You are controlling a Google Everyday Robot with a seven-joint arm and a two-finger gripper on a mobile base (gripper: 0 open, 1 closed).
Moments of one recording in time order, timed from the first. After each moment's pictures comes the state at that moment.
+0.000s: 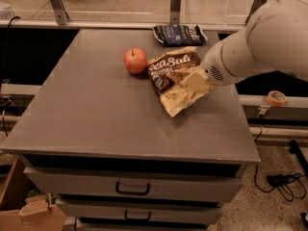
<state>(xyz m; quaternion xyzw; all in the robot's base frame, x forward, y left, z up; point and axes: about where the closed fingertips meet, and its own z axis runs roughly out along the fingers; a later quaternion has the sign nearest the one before) 0.564 -0.120 0.918 -0.38 0.84 -0.01 0.39</state>
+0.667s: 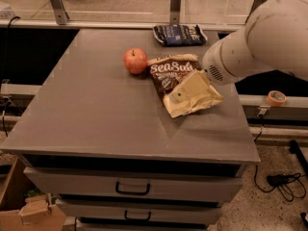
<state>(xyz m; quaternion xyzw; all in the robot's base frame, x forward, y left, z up) 0.563 -0.119 0.919 -0.38 0.84 -0.01 0.39</state>
